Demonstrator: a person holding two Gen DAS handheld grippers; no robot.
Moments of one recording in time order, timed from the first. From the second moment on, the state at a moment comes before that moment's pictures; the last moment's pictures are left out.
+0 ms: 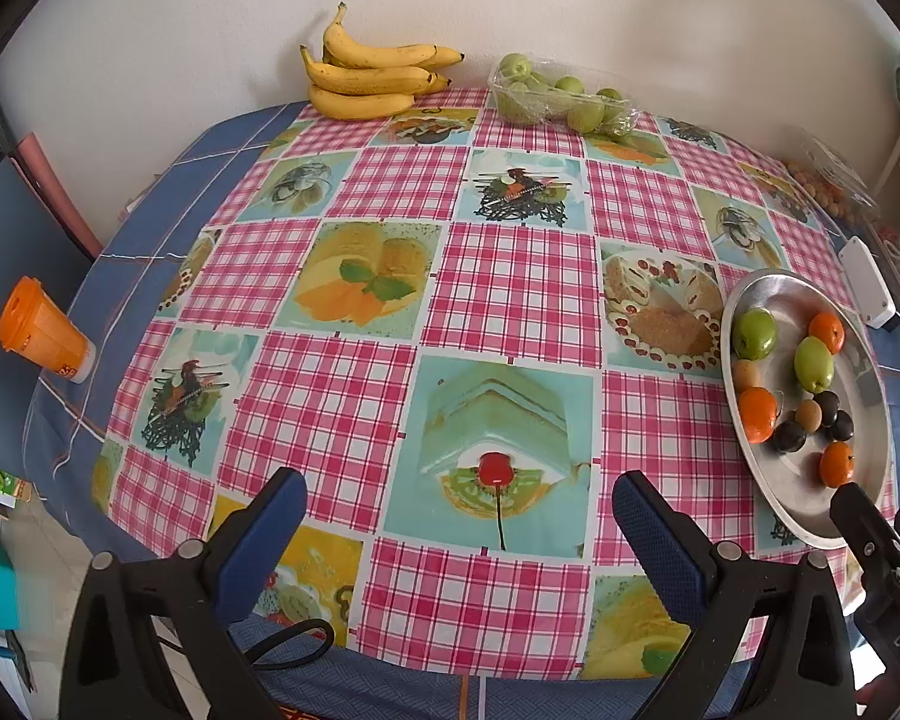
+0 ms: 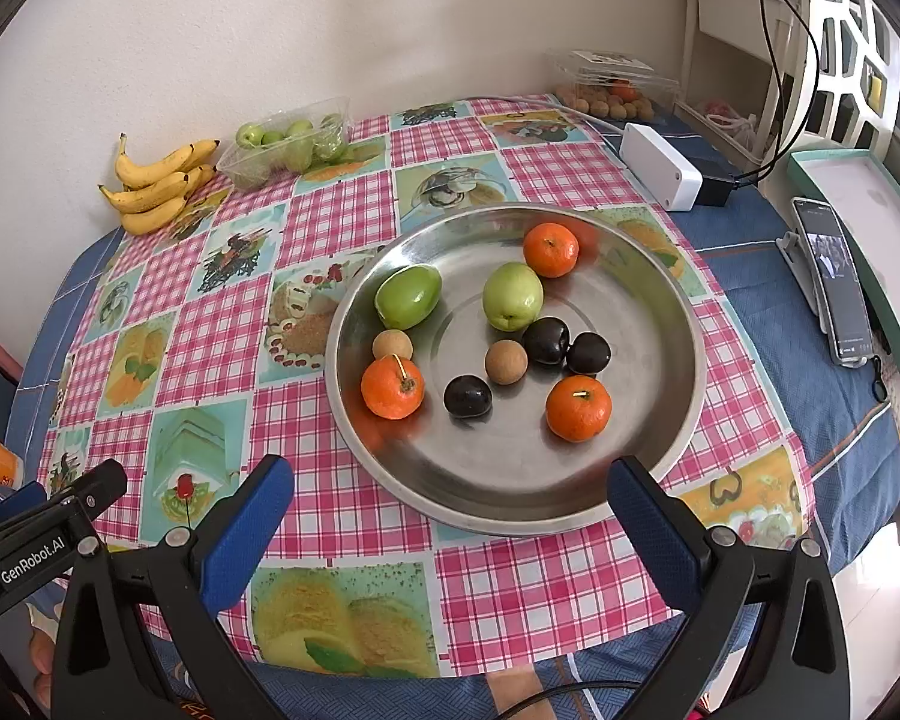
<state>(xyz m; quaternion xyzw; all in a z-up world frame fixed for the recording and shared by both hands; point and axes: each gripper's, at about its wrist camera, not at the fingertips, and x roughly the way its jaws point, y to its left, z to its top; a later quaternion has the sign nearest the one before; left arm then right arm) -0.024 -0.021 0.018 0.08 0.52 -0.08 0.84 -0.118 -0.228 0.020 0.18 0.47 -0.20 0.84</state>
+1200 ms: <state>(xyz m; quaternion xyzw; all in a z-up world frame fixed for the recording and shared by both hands) -0.022 -0.021 0.011 0.08 0.54 -0.09 0.84 -0.118 -0.228 0.020 0.18 0.47 -0.20 0.84</state>
